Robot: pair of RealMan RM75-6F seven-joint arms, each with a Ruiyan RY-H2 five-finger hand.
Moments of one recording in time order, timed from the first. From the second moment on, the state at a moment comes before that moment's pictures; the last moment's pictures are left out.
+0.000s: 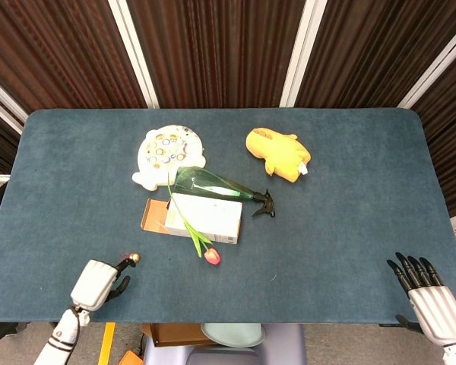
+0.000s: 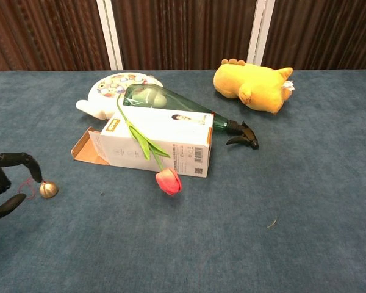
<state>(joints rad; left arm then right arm) -0.23 -1.60 0.02 -1.24 1.76 1.40 0.08 -0.03 -1.02 -0.11 -1.65 -1.68 1.44 -0.17</state>
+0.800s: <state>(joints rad) -0.32 -1.71 -0.05 -1.10 1.60 1.28 0.15 -0.04 -1.01 -0.12 -1.65 -1.70 1.46 -0.16</state>
